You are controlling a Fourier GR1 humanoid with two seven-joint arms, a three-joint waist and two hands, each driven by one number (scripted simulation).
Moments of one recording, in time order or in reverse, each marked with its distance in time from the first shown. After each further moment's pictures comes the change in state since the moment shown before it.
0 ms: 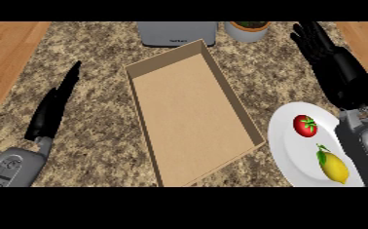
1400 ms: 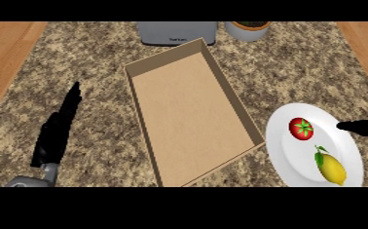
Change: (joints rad) left arm 0.187 -0.121 0.060 -0.078 0.018 0.042 -0.108; right arm 0.223 -0.244 -0.138 0.460 0.267 -0.035 0.041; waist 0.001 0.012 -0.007
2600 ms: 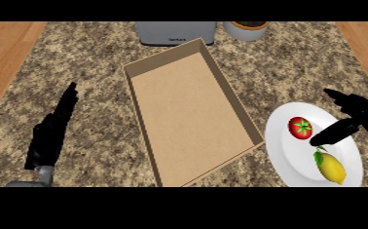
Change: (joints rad) left arm 0.038 -0.069 0.106 -0.051 -0.083 -0.101 0.037; right arm -0.070 0.108 0.094 -0.161 0.140 0.374 0.555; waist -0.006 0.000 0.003
